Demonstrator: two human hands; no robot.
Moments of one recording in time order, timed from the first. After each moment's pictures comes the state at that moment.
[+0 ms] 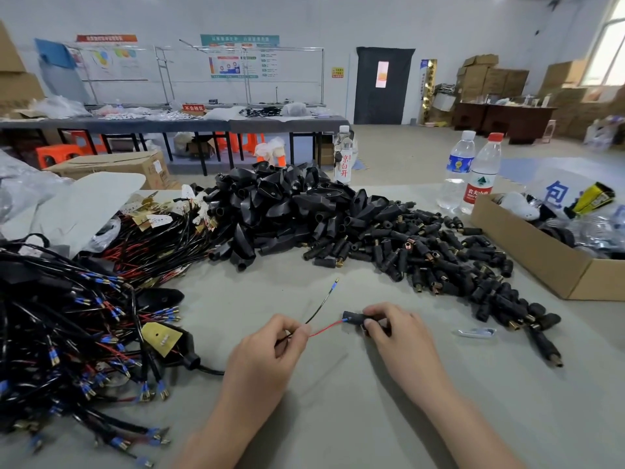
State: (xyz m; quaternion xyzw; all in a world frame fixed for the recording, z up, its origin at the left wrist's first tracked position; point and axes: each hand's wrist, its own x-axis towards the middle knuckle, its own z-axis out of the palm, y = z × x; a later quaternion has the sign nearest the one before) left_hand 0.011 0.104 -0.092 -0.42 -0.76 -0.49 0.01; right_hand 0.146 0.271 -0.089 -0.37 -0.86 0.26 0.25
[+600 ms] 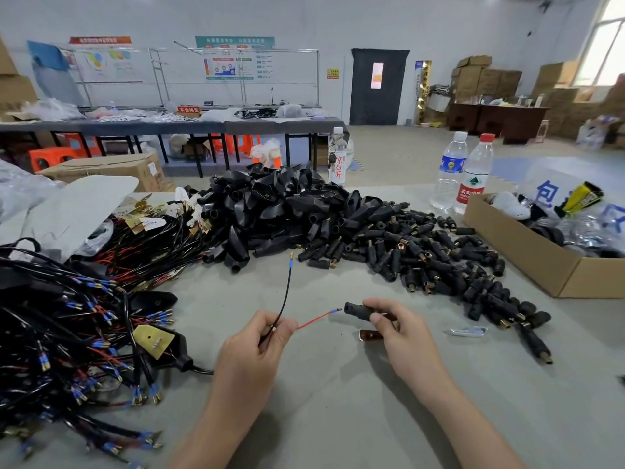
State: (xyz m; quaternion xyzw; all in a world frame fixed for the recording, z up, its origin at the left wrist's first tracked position) left_hand 0.006 0.102 -0.094 -0.38 -0.74 -0.56 0.01; right_hand 0.155 0.275 -0.085 -0.32 -0.74 0.50 0.33
